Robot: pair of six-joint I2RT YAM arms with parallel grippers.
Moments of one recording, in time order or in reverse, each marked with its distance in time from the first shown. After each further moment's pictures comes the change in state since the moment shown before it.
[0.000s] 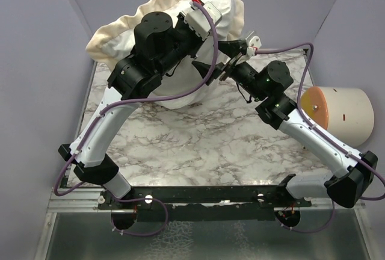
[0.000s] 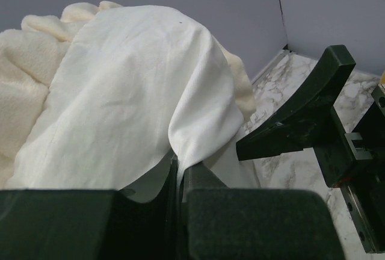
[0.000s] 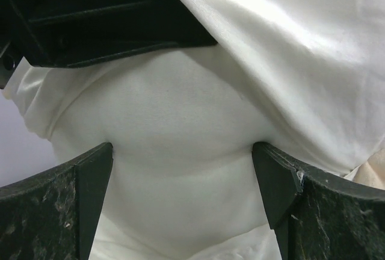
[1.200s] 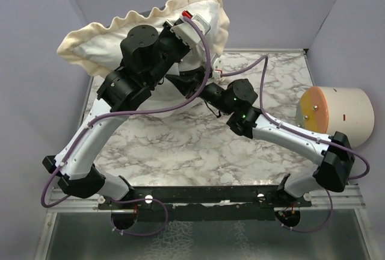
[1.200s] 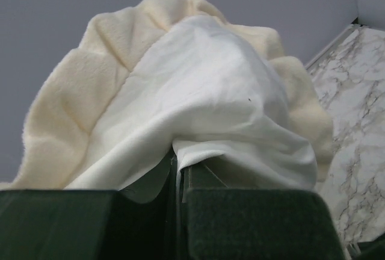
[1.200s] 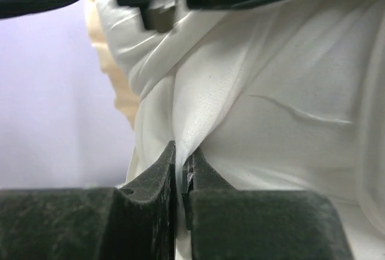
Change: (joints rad) left arm 0.012 -0.162 -0.215 0.076 -0.114 0.155; right arm 0.241 0.201 -0.024 0.294 -0.007 0.022
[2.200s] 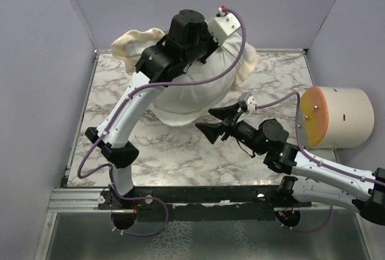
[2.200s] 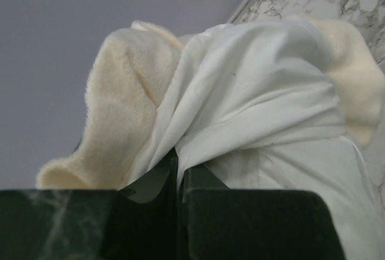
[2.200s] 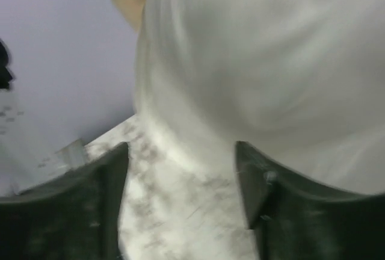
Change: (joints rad) left arm -0.024 0.342 0.312 -0.282 0.074 -0.087; right arm 0.078 -0.574 -0.632 -0.121 0.253 0.180
